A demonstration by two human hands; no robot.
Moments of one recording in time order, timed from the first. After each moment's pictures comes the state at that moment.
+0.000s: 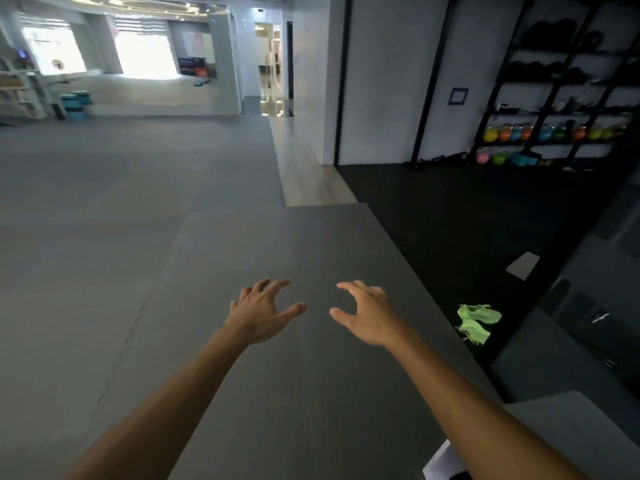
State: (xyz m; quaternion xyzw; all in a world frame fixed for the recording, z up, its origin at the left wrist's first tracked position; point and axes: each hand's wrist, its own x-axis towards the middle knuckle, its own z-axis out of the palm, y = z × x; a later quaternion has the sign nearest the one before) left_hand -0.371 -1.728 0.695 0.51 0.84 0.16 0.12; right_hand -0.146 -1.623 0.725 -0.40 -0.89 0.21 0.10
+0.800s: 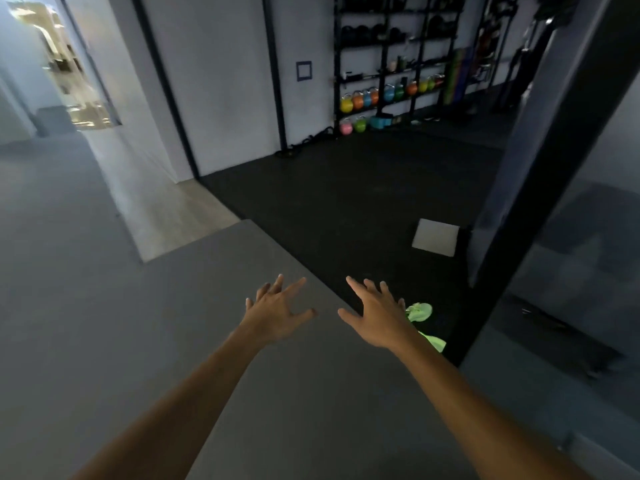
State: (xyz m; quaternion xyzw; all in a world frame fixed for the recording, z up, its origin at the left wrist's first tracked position) left_hand -0.369 -1.038 0.679 0.72 0.66 0.06 0.18; right_hand -0.131 -1.044 0.674 -0.64 -0.73 0.20 0.11
